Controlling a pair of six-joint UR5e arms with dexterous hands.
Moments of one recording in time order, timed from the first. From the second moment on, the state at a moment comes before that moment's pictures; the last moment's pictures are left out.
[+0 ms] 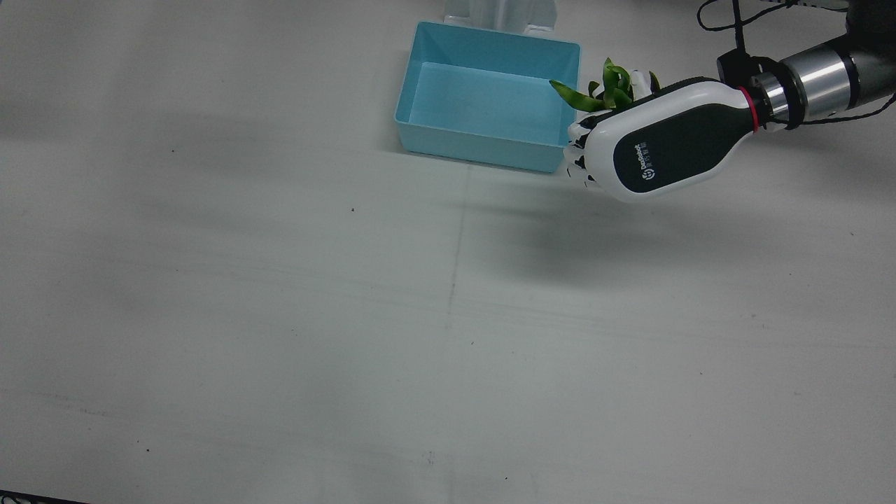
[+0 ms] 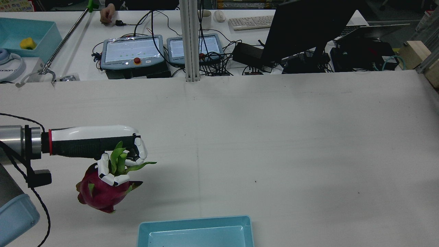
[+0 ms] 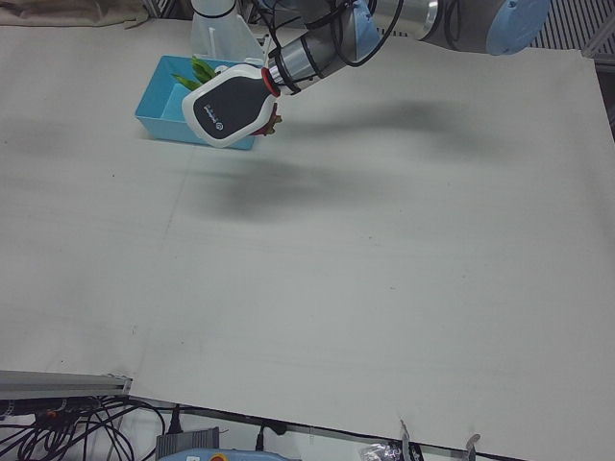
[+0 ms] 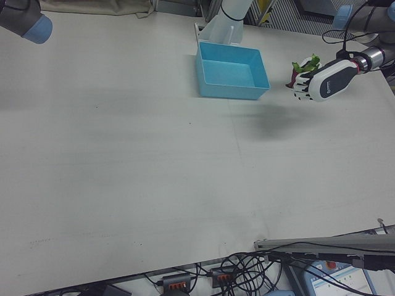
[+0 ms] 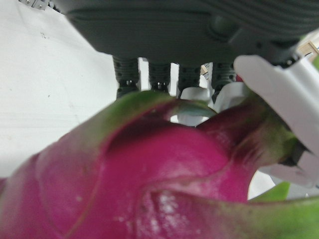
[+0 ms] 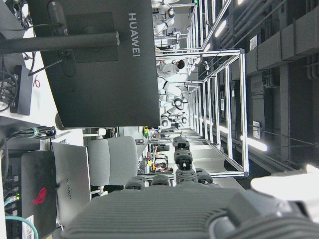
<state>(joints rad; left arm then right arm) -0.84 -2.08 -2.09 0.72 2.06 1.04 1.48 -1.56 1.58 -3.20 -1.44 0.08</state>
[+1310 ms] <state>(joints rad) -0.76 -2.00 -2.24 0.83 2.08 1.00 1.48 -1.56 1.58 -3.20 -1.44 0.08</state>
